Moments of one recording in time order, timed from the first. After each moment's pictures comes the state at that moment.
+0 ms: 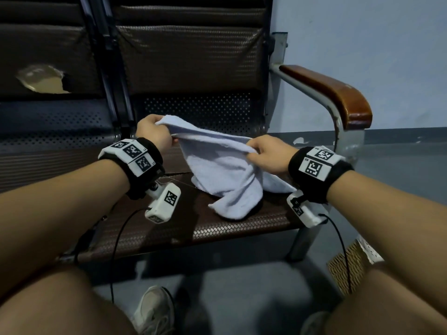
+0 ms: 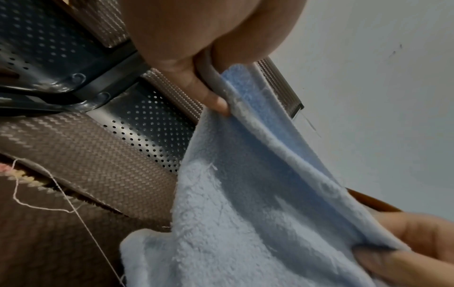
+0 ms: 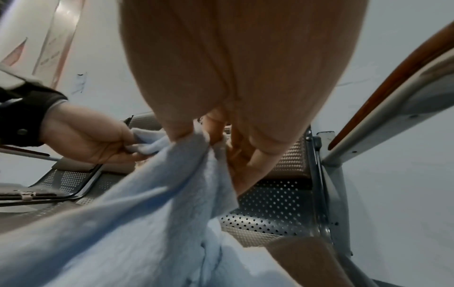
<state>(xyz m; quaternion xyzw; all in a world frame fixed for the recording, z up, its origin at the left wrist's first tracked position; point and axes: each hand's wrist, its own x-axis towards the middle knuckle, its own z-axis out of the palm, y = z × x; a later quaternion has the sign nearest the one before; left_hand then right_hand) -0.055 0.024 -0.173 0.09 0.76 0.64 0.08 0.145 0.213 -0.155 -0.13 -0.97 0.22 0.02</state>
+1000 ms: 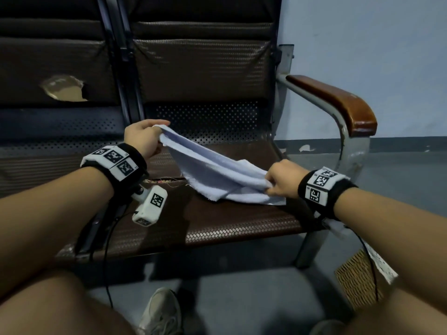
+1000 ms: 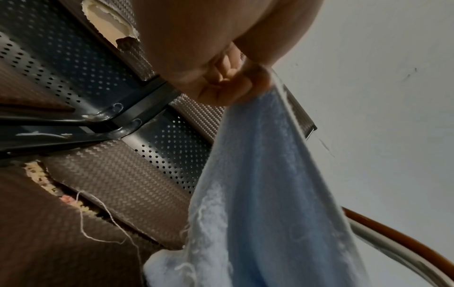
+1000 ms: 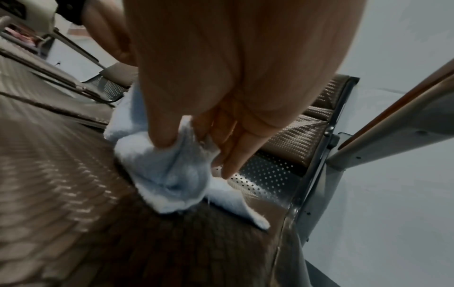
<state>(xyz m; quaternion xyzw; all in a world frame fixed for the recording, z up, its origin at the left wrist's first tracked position) -0.079 -0.025 -0.172 0.11 0.73 0.67 0.06 0.165 0.217 -0.182 -0.13 -0.99 -0.01 -0.09</state>
